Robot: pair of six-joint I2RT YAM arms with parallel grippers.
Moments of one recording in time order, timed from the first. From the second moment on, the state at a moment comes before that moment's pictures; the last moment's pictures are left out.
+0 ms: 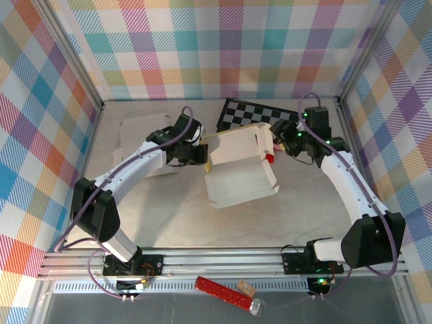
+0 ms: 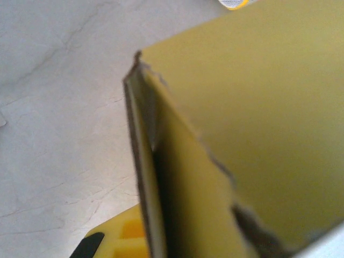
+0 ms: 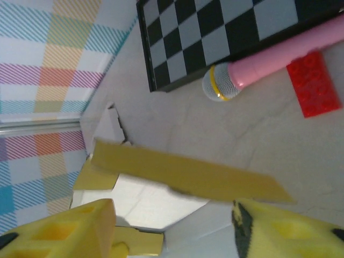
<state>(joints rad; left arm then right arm) -0.54 1.61 1.37 -0.77 0.18 -0.44 0.14 1.32 1.17 -0.54 -0.39 0.94</state>
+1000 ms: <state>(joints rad) -0.29 1.78 1.52 -0.83 0.71 -0.26 -0.01 1.57 1.32 -0.34 -1.13 0.47</state>
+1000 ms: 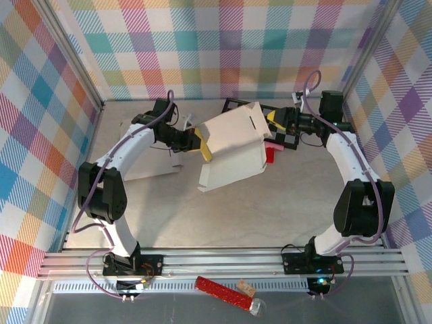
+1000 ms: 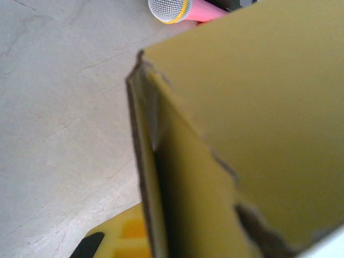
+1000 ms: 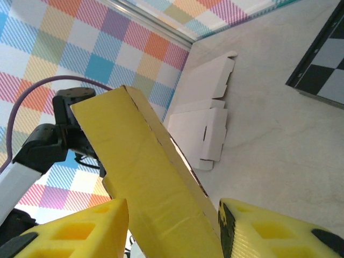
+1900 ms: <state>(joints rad) -0.29 1.78 1.52 -0.84 0.74 -0.22 0.07 1.60 1.40 -0.49 -1.10 0.31</state>
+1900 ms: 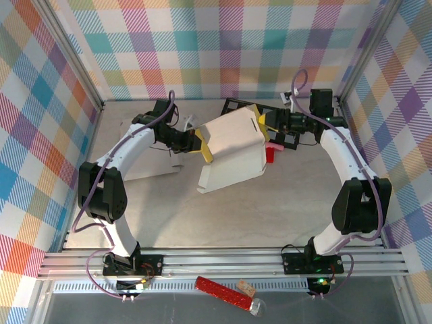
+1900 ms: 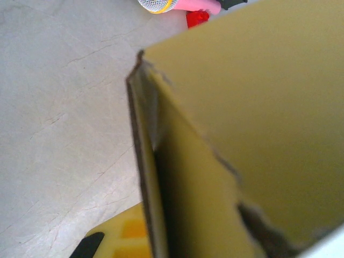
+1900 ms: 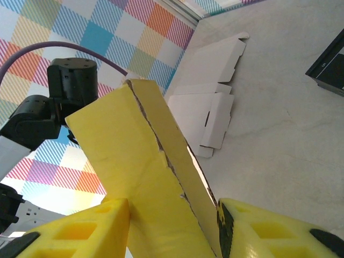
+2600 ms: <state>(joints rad) -0.28 1.77 1.51 -0.85 0.74 -0.21 0.17 1.61 1.48 -0.64 -0.85 0.15</state>
